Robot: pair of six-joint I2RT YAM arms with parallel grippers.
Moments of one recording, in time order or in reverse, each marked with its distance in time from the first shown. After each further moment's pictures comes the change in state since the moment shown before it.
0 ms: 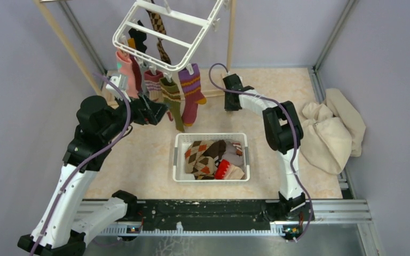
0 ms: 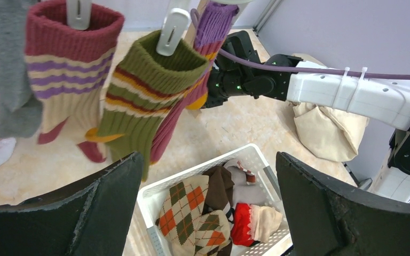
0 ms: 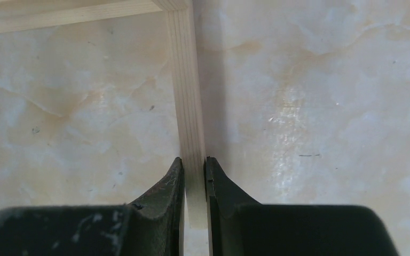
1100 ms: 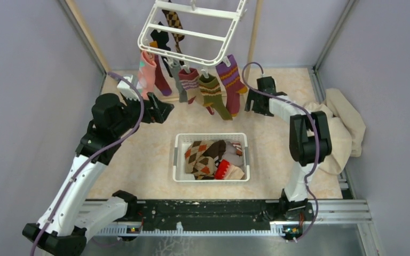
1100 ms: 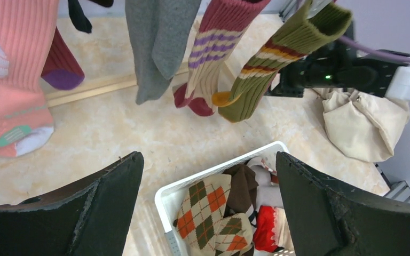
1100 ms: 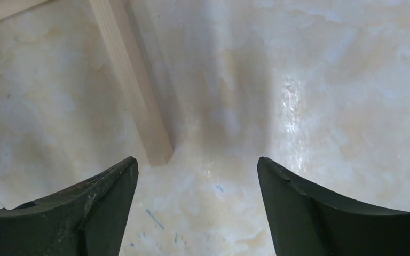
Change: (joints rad) left arm 0.000 0.055 -0.077 0.082 -0.040 0.045; right arm -0.240 -0.260 -0.325 0.085 -0.046 -0.009
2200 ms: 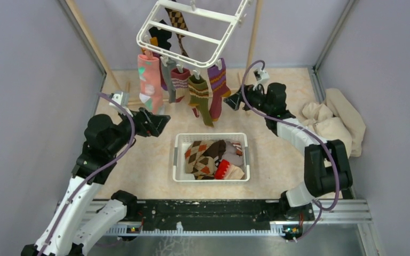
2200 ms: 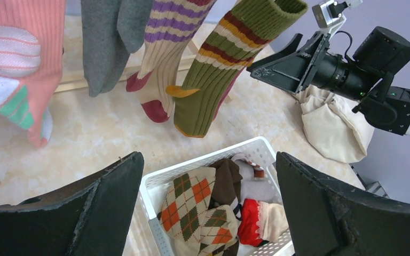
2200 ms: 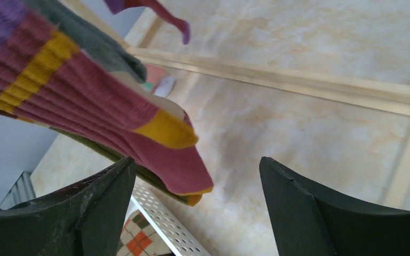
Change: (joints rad) left arm 0.000 -0.214 -0.201 0.070 0.015 -0.090; right arm 0.039 -0.431 -0.414 0.720 -0.650 0.048
